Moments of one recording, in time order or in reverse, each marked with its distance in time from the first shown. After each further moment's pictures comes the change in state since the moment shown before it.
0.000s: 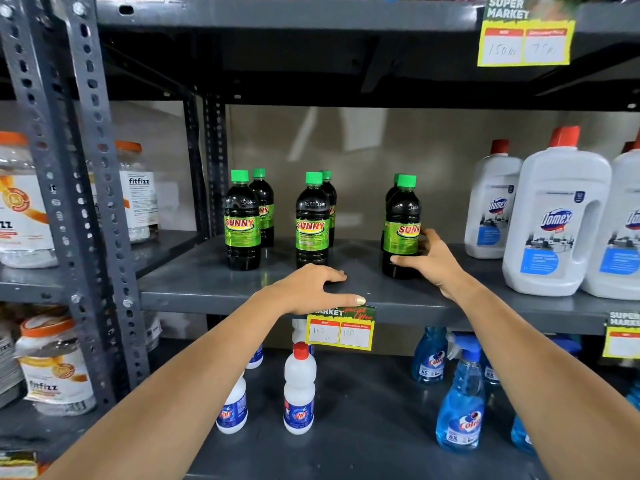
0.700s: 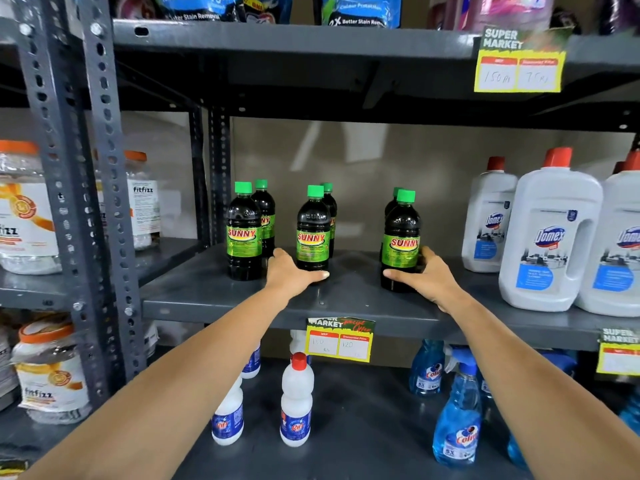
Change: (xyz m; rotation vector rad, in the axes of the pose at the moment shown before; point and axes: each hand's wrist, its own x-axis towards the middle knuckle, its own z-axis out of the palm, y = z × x) left_hand 0.018 -0.017 -0.015 -0.461 0.545 -0.501; right_hand -0.013 -0.009 0.000 -0.165 0.028 0.007
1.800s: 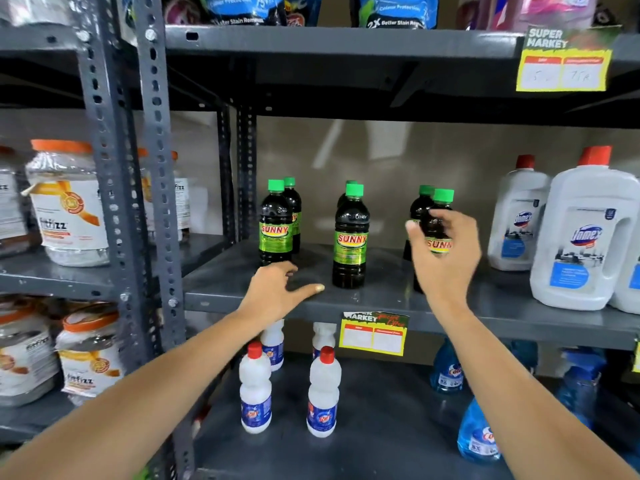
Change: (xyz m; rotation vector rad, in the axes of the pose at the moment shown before) left_hand -0.036 -0.057 -0.072 0.214 -0.002 0.324; right_hand -0.069 -0.096 0.049 0.173 0.694 -0.536
